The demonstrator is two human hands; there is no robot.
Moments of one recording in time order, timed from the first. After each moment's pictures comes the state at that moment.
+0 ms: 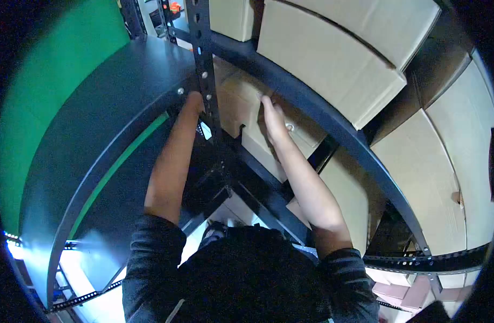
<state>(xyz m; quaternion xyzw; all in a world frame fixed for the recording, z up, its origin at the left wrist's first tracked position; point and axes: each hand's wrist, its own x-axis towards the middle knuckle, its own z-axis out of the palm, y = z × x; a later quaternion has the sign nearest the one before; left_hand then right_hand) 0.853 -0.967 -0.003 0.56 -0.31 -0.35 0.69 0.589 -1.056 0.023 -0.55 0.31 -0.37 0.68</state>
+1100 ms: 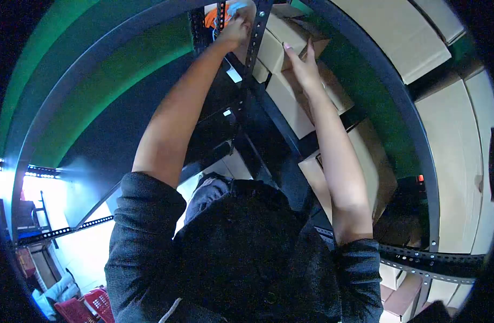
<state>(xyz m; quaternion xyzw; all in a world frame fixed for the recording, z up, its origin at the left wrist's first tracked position) 0.837 -0.957 0.003 0.75 -0.46 -0.02 0.48 0.565 -1.005 0.067 -0.77 0.26 -0.32 0.50</state>
